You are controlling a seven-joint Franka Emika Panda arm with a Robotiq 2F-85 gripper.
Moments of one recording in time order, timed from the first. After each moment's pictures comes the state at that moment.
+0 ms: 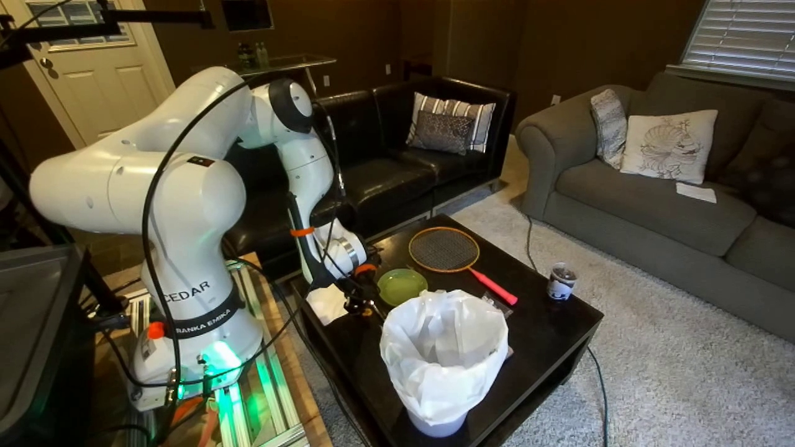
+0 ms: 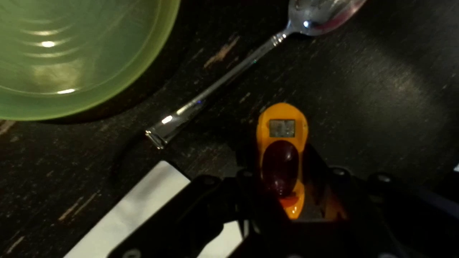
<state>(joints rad) 0.96 1.33 -0.40 -2.02 -0.89 3.28 -0.75</state>
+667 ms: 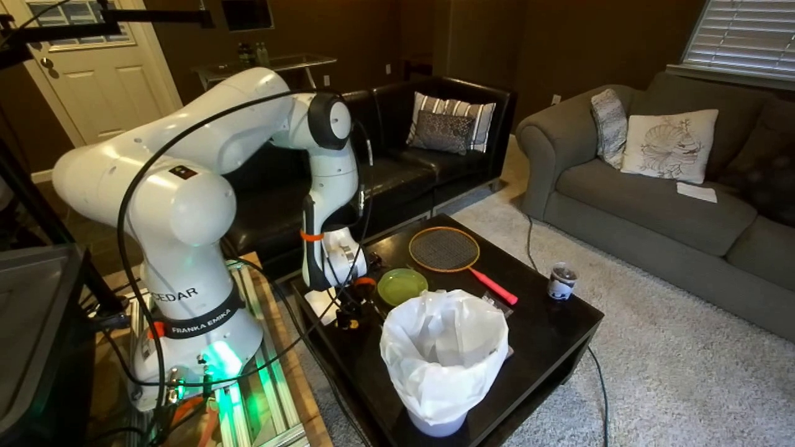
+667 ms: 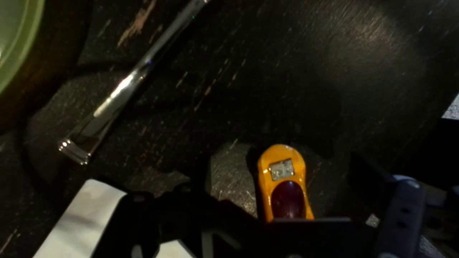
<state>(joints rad) 0.64 1.33 -0.17 -1.95 -0.97 3.08 -0.78</state>
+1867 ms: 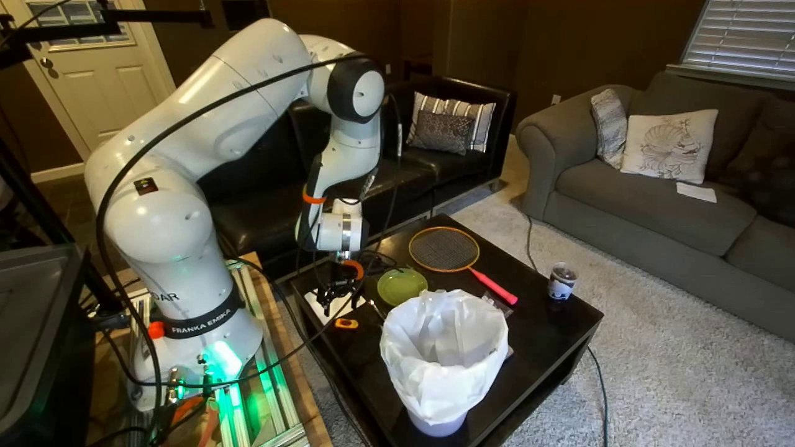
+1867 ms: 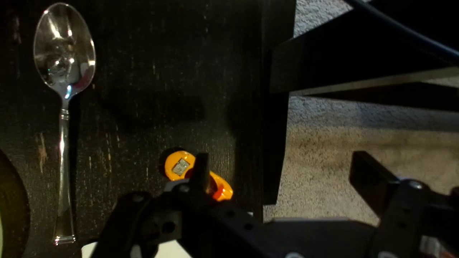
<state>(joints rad) 0.19 1.00 0.17 -2.23 -0.88 2.70 -0.48</state>
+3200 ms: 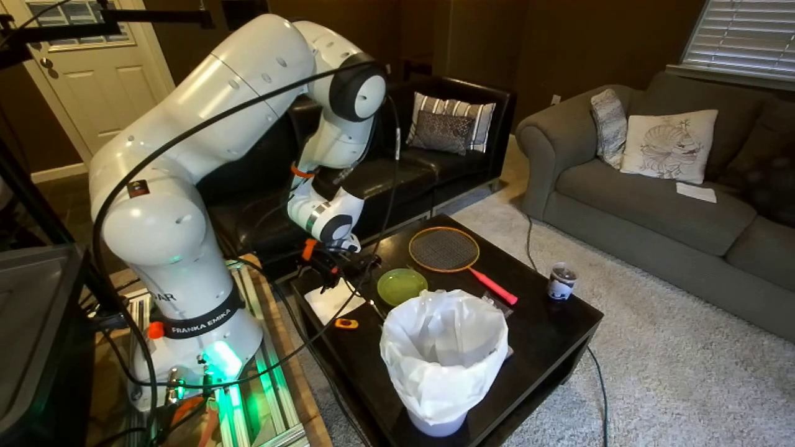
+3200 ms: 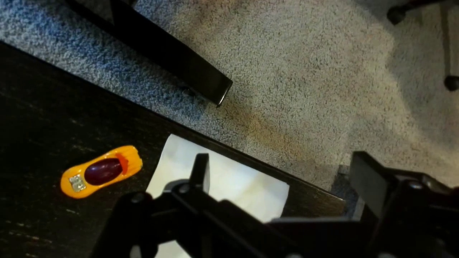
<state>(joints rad) 0.13 0.98 0.36 -2.33 -0.11 2.88 -0.06</state>
